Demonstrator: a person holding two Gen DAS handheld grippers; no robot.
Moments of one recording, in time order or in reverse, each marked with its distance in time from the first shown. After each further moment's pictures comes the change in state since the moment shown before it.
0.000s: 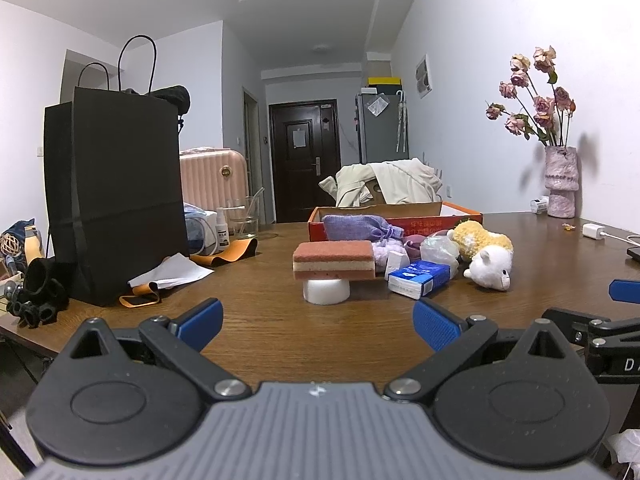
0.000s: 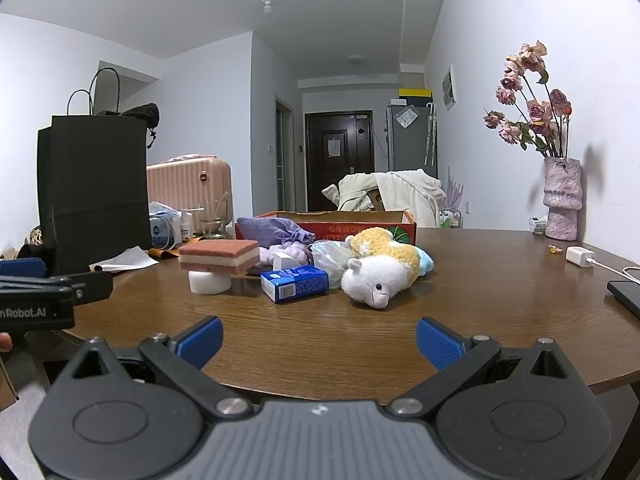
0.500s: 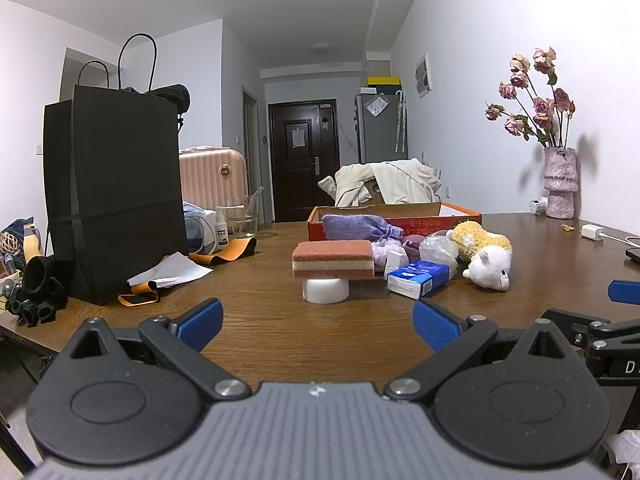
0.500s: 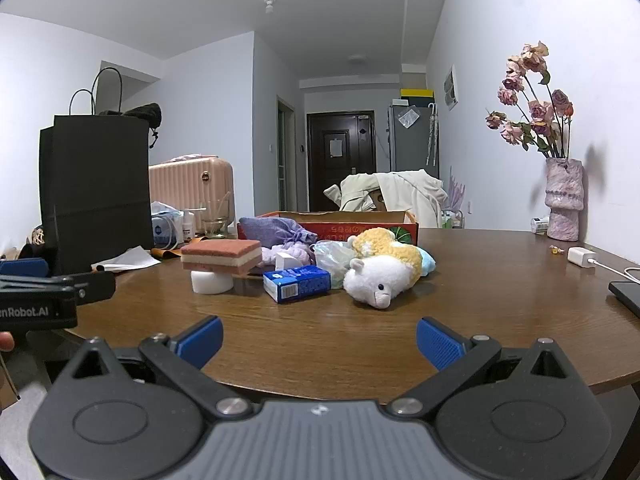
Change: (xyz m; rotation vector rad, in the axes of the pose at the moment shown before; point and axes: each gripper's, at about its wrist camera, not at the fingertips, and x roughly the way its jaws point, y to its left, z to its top) left arm 0.000 0.001 0.000 -0.005 0.002 -0.002; right arm 0.000 0.002 -0.001 -0.004 -0.001 0.006
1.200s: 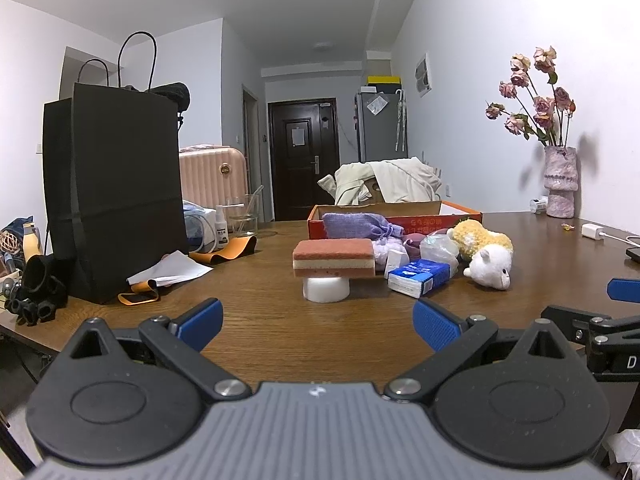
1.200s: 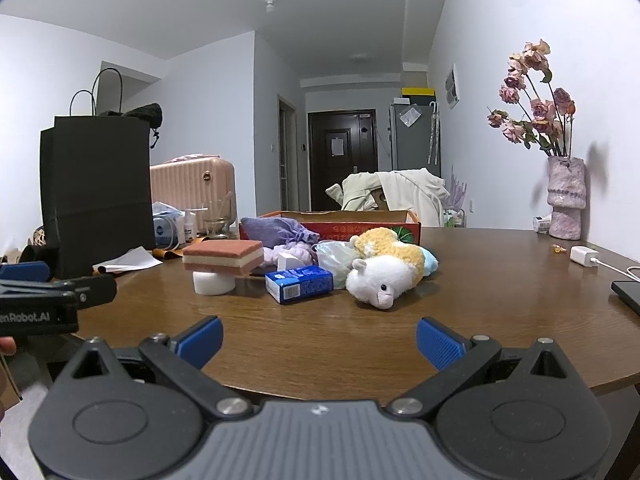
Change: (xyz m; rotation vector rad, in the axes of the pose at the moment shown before) left arm 0.001 0.002 -0.001 0.000 0.003 -0.003; right arm 0.001 0.000 0.002 0.007 0.003 0.009
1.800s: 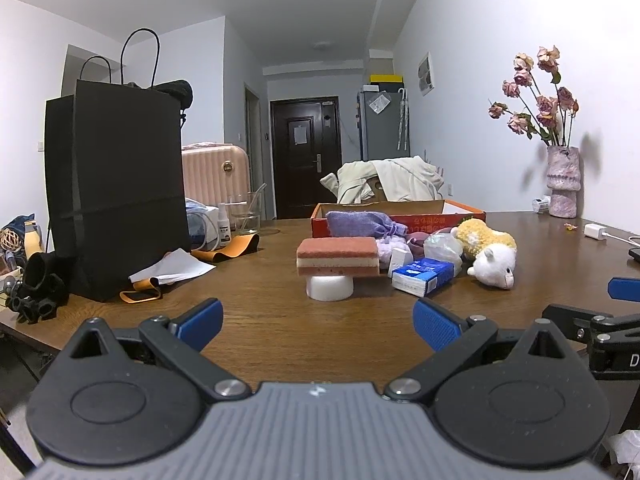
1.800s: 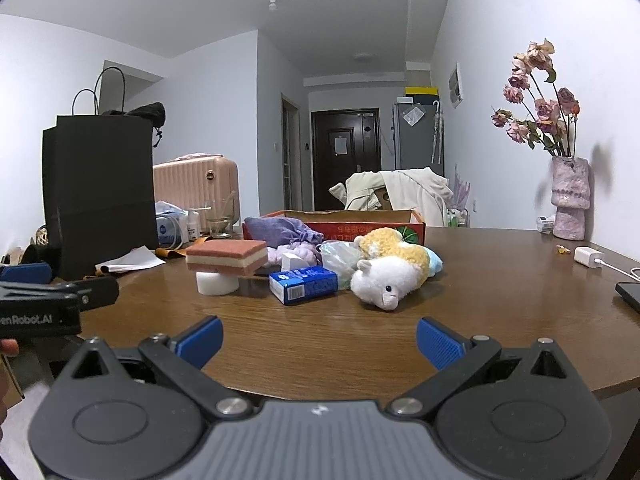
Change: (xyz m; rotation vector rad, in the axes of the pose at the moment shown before) left arm 0.002 0.003 0.000 -0.008 0.007 0.007; right arm 0.004 0.002 0.001 -0.004 0.008 0.013
